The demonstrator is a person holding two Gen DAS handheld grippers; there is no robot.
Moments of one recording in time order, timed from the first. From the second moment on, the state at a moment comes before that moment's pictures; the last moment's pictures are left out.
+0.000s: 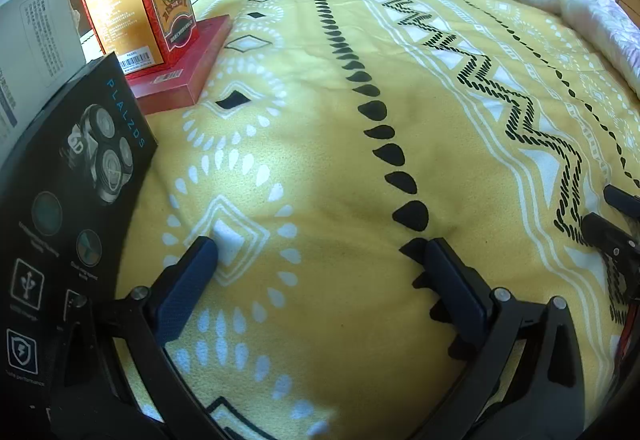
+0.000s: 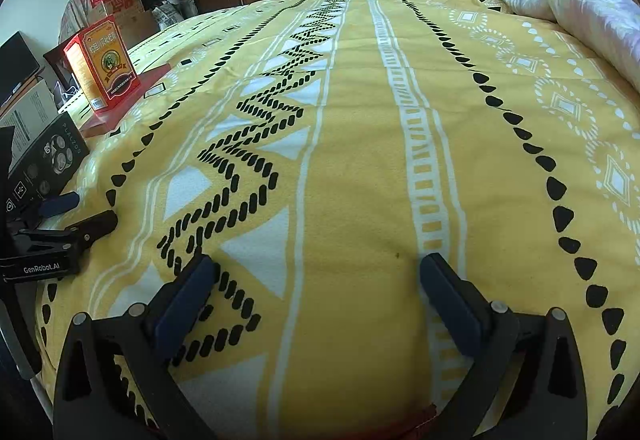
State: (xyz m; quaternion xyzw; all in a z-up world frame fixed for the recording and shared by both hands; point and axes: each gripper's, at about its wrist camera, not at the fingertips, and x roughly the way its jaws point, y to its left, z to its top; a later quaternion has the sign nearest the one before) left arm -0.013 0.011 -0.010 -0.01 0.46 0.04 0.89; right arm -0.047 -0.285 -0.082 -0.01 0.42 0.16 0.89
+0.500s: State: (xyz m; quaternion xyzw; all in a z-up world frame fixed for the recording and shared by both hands) left arm -0.013 0.011 -0.010 -0.01 0.46 0.04 0.89; right arm -0.046 -0.284 -0.082 0.00 0.42 0.16 0.89
